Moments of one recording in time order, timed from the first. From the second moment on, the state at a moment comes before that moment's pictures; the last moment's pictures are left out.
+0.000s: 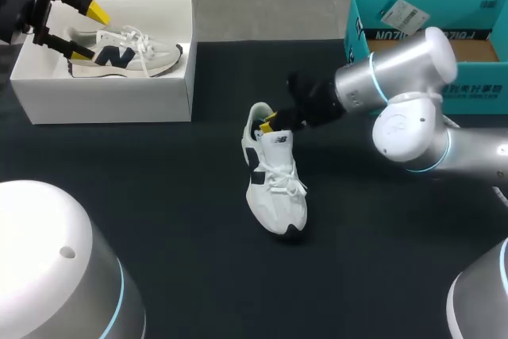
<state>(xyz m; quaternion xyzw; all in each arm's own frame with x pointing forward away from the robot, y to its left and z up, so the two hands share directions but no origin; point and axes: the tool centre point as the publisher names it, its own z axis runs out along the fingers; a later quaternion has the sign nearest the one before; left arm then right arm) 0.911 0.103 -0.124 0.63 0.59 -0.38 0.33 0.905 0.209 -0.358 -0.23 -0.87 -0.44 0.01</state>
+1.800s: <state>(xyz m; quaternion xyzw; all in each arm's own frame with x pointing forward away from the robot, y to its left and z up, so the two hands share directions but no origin) 0.912 0.103 -0.124 0.63 0.59 -0.38 0.33 0.880 0.203 -0.314 -0.47 -0.83 -0.30 -0.06</state>
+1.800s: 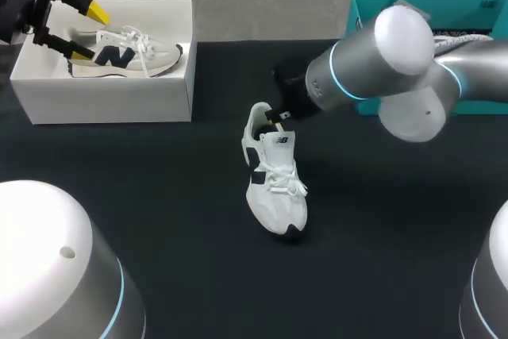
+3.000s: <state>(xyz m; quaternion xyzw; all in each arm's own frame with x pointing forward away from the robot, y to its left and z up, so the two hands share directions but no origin) 0.911 0.103 -0.124 0.63 0.59 -0.38 0.33 0.901 0.219 -0.359 -0.59 -0.79 -0.17 -0.06</state>
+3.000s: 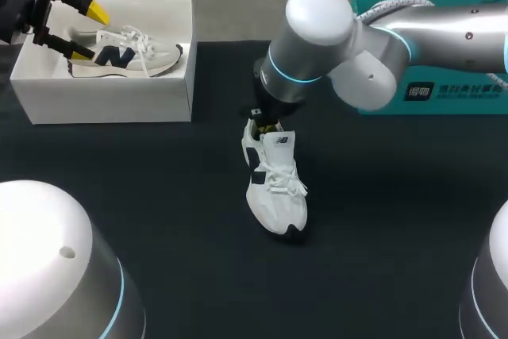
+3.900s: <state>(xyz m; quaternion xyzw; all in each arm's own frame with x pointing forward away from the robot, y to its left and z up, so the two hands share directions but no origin) 0.911 0.103 -0.124 0.63 0.59 -0.38 0.33 0.908 0.218 -0.404 -0.60 -0.79 -0.11 -0.05</state>
